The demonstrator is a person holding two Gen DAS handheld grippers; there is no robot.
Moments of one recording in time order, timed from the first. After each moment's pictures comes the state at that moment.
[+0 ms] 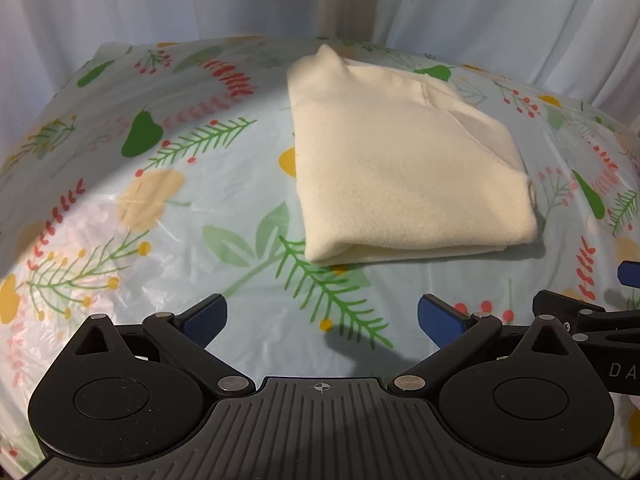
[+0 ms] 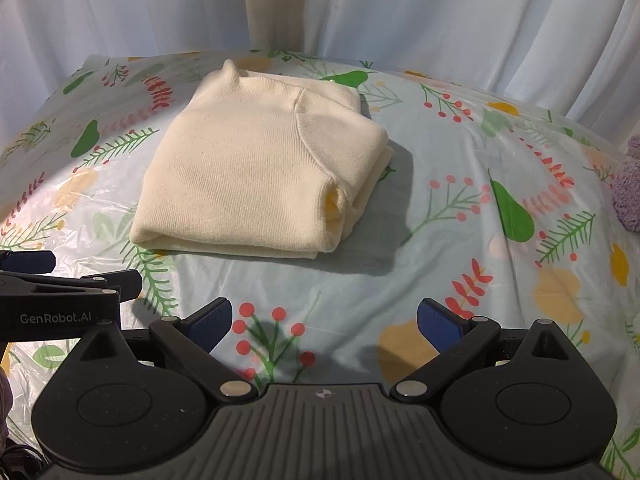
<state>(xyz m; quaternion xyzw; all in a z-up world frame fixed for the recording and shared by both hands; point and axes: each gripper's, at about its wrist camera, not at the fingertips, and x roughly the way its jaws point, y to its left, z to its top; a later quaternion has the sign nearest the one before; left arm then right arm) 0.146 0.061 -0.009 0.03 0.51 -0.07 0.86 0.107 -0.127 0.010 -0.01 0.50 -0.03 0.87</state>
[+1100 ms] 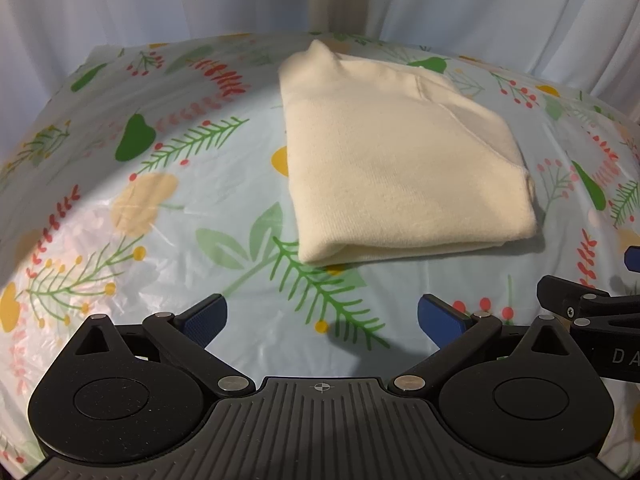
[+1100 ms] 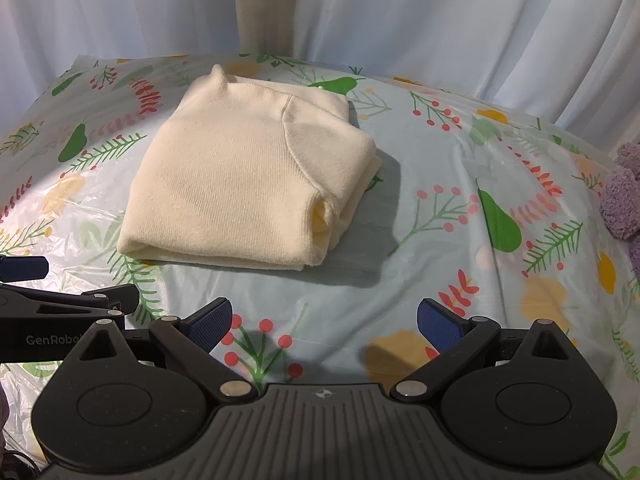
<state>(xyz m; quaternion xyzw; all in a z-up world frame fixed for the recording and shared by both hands) 0.150 0.056 -0.009 0.04 0.52 -0.07 0.85 0.113 -0.128 0.013 -0.02 0.50 -0.04 0.87</state>
